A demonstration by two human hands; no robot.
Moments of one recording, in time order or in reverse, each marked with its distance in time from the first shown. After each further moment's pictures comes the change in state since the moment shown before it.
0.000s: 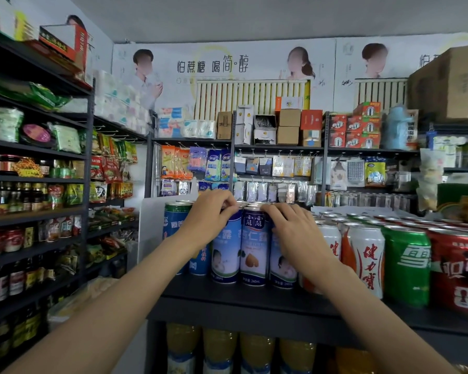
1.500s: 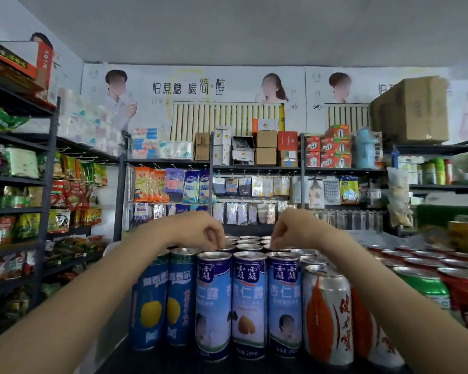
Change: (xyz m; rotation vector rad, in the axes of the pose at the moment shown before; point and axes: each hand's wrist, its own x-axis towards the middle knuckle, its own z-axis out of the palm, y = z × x) left_hand 0.090 -0.037 -0.021 0.140 -0.749 0.026; right_hand 0.095 0.047 -0.020 0.361 -0.638 0.318
